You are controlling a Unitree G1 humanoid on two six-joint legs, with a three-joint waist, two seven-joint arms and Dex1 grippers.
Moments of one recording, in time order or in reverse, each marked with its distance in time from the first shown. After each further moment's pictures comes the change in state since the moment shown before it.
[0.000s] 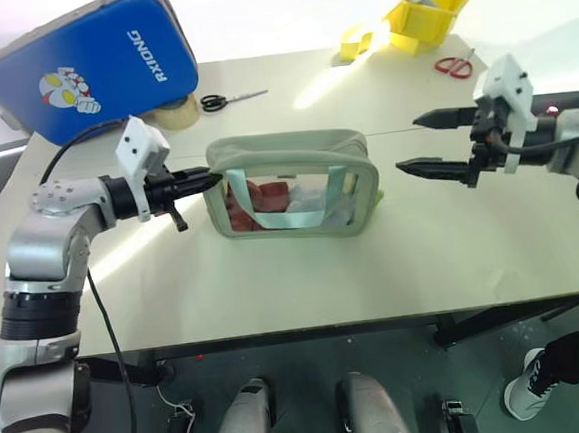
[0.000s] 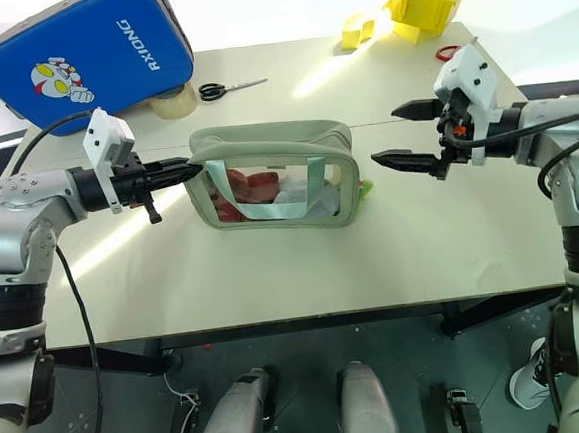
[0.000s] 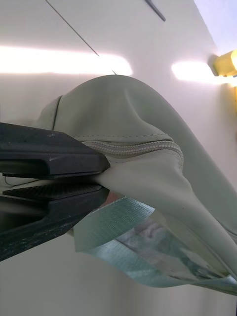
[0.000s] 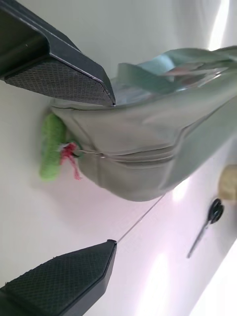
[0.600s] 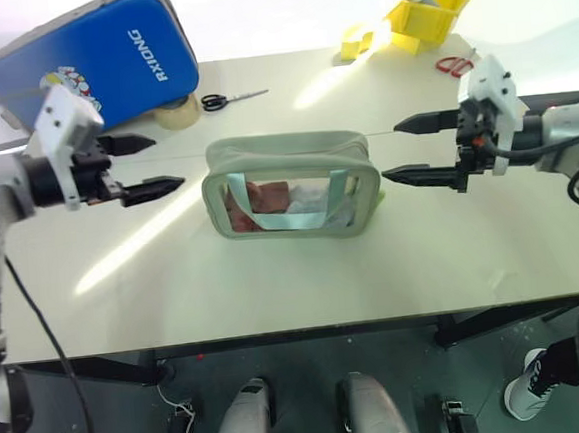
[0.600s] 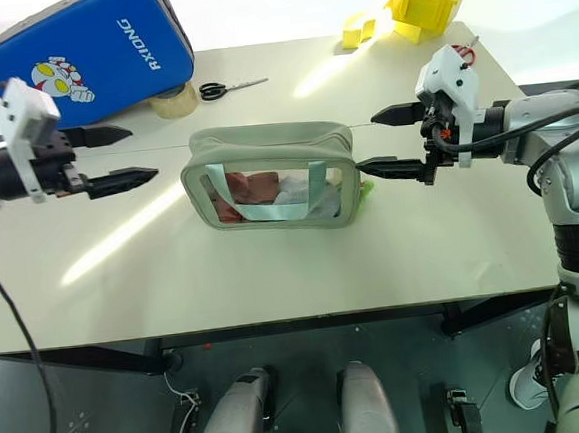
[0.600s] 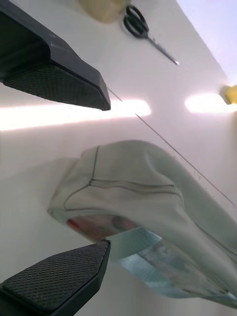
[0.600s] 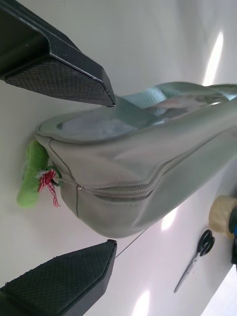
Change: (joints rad) left arm -0.025 0.292 0.114 -0.025 -0.073 0.122 -0.093; right arm 0.005 -0.008 0.012 -0.110 0.060 0.079 0.021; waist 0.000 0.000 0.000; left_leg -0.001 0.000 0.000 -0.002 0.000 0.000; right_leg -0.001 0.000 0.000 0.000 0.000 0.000
